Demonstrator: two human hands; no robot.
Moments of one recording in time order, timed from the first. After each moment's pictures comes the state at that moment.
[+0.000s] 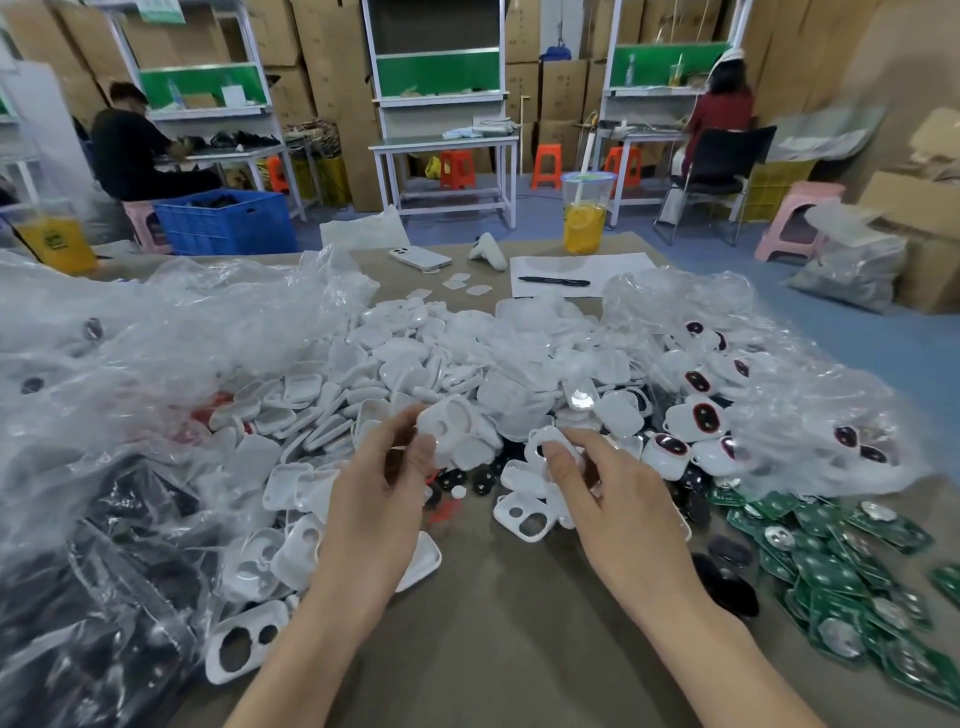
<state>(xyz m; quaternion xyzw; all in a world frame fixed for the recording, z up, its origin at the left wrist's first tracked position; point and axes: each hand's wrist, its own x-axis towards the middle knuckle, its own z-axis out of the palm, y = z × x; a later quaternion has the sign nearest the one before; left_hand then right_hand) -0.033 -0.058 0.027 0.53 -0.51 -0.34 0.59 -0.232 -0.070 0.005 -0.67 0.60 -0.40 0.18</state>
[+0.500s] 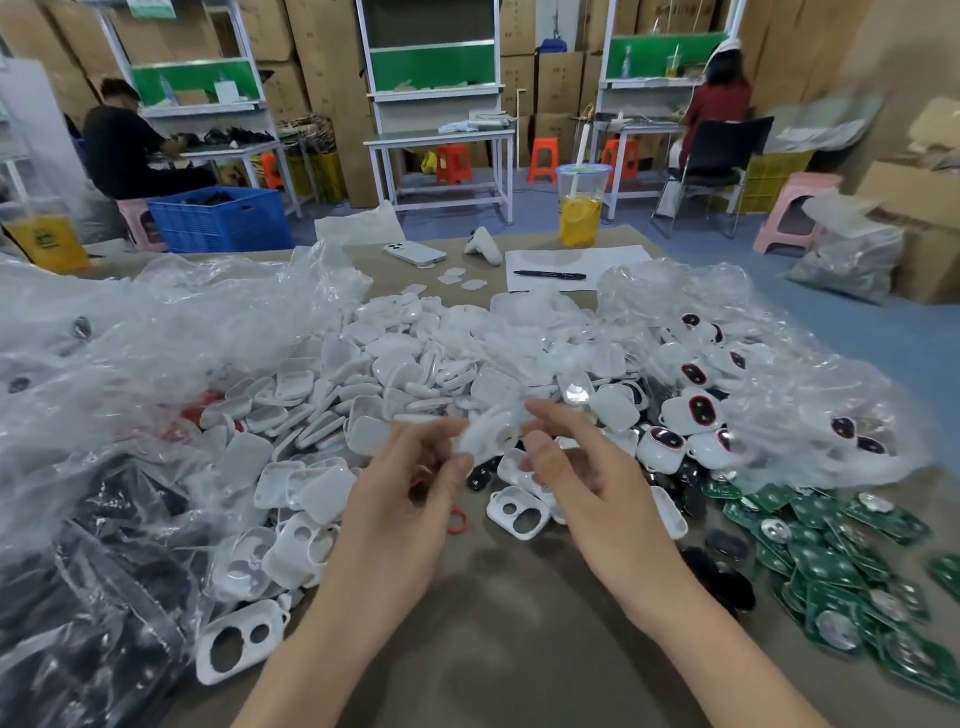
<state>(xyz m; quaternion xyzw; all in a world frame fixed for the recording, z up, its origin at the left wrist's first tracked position) -0.046 -0.046 0.025 0.49 -0.62 -0.28 0.55 -0.221 -0.065 0.017 -0.62 0.44 -0.51 0.40</state>
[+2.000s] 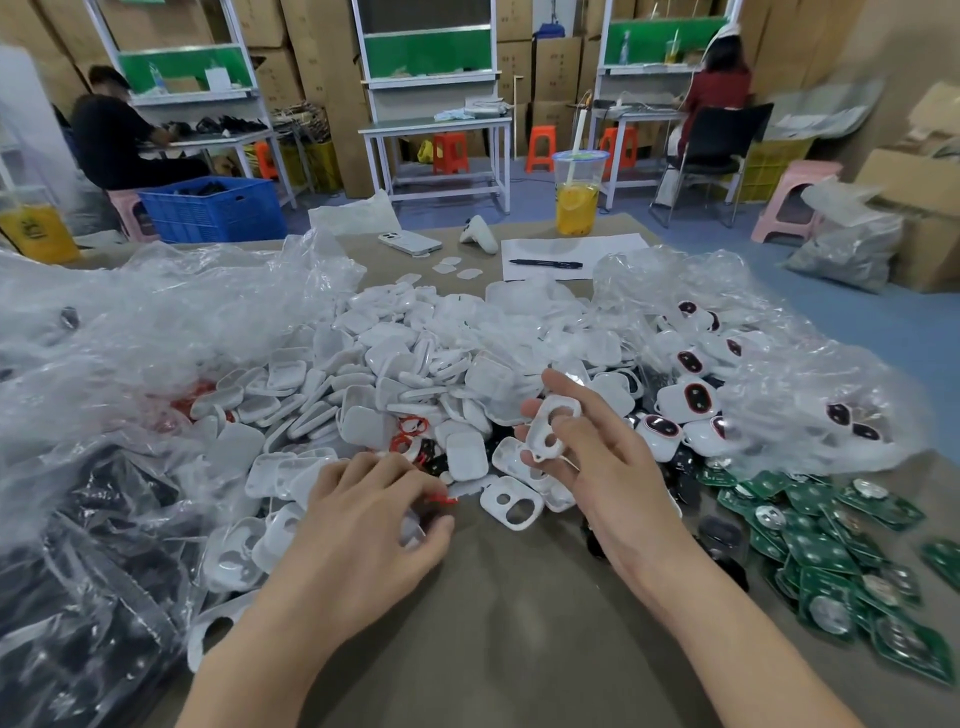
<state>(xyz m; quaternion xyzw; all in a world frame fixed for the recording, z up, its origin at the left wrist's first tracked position) -0.010 -0.043 0.018 0.59 -0.78 -0.03 0.18 -0.227 -0.075 0.019 -0.47 0.39 -0.58 0.55</state>
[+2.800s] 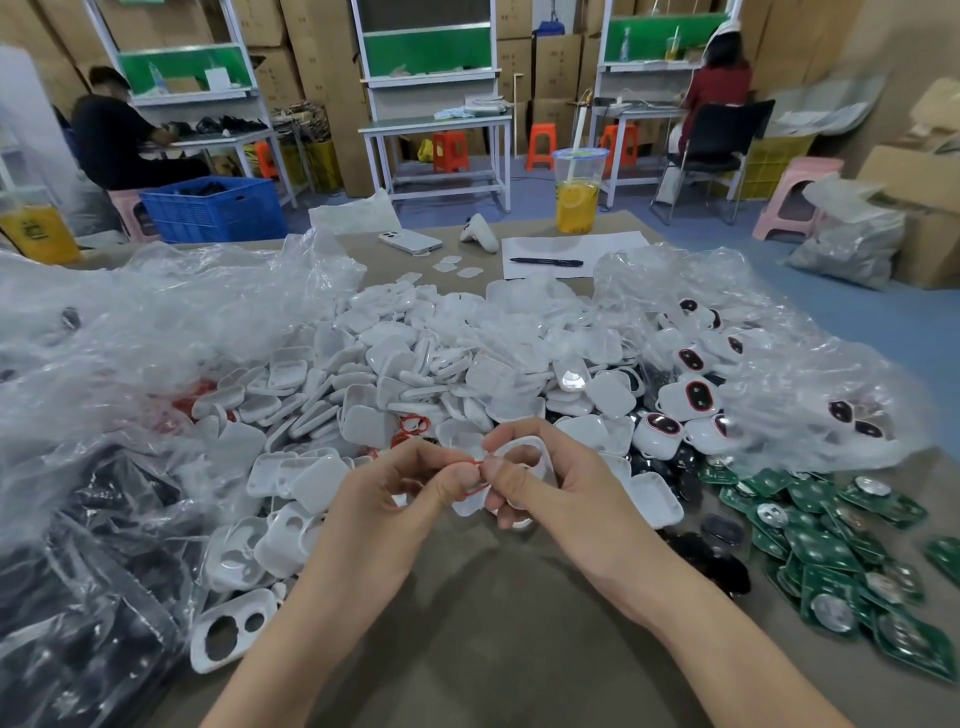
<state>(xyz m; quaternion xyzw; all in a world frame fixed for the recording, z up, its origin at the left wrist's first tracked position) -0.037 -0.038 0.033 0.51 -0.62 -0.35 0.48 -0.215 -0.062 0.018 -0.57 0.34 -0.47 0.58</state>
